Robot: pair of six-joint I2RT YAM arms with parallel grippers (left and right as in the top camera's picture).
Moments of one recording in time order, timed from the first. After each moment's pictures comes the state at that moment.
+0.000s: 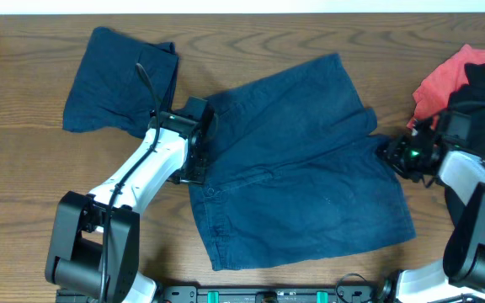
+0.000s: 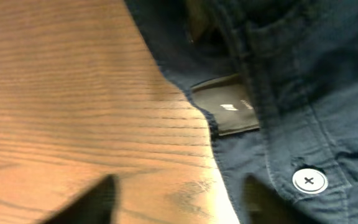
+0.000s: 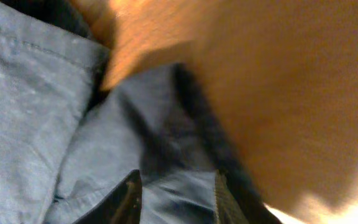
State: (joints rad) left arm -0.34 1.70 1.09 -1.00 -0.16 -0.20; right arm -0.34 1.70 0.82 -0.37 -0.44 0.35
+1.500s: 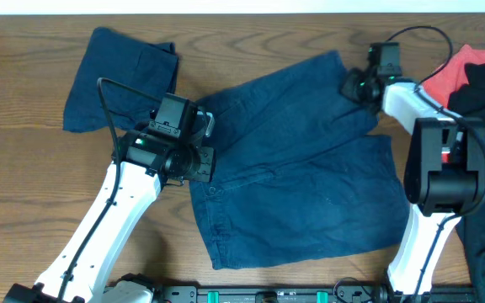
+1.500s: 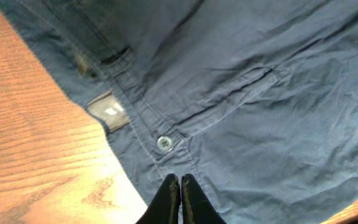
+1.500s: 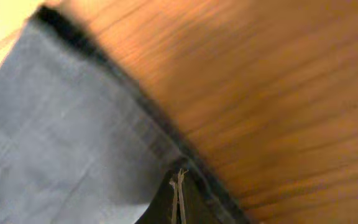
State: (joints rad) left arm -0.34 1.36 1.09 -0.97 0.19 -0.18; right arm -0.01 2.19 1.47 -0.31 -0.10 0.56
